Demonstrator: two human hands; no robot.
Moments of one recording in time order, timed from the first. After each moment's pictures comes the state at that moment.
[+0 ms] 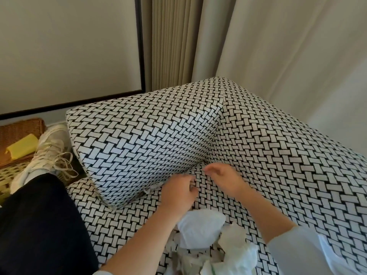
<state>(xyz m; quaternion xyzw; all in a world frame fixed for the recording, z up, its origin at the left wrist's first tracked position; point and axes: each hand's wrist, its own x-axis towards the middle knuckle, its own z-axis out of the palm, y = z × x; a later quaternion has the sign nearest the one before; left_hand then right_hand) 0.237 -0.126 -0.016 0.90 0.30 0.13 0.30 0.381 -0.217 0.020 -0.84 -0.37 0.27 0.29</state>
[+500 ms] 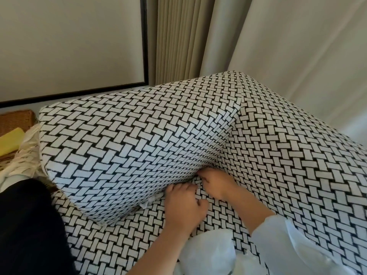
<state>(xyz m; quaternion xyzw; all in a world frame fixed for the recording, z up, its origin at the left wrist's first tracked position) 0.266 -0.120 -0.056 0.90 0.36 0.15 0.19 0.417 -0.148 -0.035 -0.82 -0.53 0.19 -0.01</state>
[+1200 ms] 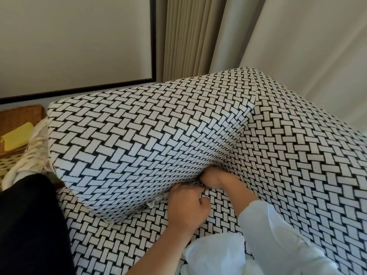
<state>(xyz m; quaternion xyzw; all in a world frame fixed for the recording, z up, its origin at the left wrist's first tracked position) 0.258 -0.110 -0.049 0.88 0.36 0.15 0.26 0.417 -0.098 -0.051 -0.83 -0.45 0.31 -0.09</state>
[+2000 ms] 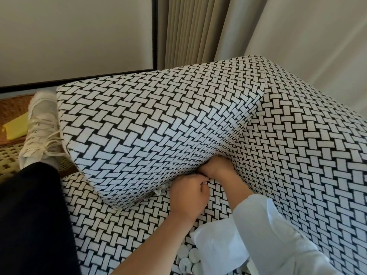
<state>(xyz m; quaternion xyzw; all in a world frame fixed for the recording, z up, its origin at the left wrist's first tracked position) 0.243 -0.106 -0.051 0.86 0.36 0.19 0.31 0.393 -0.100 -0.051 -0.90 -0.37 0.21 -0.03</state>
